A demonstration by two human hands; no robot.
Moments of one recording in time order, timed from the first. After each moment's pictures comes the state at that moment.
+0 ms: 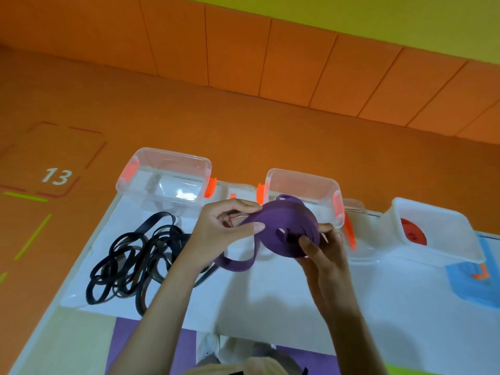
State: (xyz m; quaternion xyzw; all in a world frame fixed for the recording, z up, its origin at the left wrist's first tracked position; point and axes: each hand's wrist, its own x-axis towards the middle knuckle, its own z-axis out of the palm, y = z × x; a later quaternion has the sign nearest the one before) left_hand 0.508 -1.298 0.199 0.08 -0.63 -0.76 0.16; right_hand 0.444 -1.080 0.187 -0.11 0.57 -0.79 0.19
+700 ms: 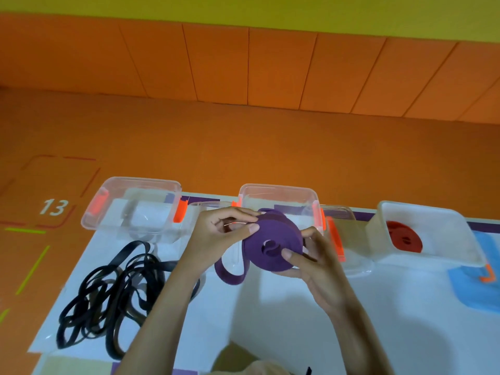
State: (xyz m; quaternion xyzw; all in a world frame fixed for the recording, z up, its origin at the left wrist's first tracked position) left_hand 0.407 -1.248 0.186 0.05 -0.71 -0.69 0.14; right_hand 0.346 -1.016 0.163 -0.10 0.58 -0.75 0.29
